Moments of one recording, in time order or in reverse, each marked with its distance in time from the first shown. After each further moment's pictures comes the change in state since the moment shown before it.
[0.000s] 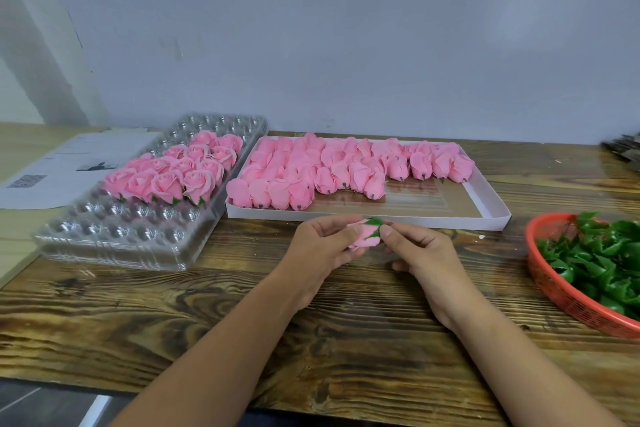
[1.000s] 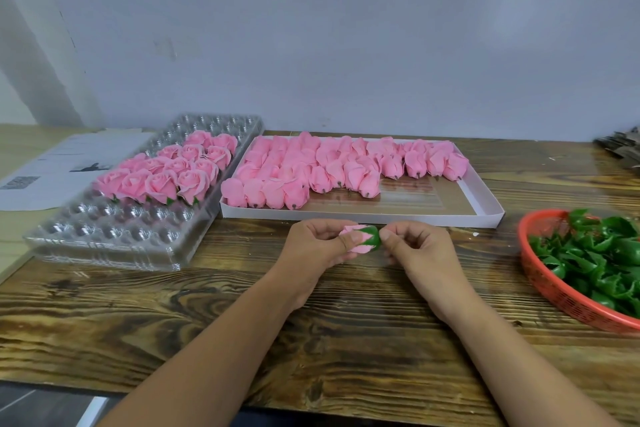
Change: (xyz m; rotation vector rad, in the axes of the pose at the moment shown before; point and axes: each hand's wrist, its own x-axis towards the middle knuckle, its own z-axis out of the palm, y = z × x) left_hand 0.003 -0.008 -0.005 0.120 0.025 0.045; right_hand 0.004 0.005 -0.008 -0.217 0.029 -0.183
